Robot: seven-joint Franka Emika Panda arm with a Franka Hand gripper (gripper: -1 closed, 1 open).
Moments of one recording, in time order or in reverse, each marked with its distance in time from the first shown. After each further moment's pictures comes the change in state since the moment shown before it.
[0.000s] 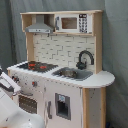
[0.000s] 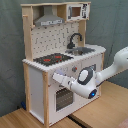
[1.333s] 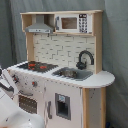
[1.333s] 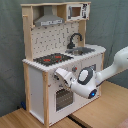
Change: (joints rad) arm 0.000 0.001 0.000 0.002 -0.003 0.001 0.466
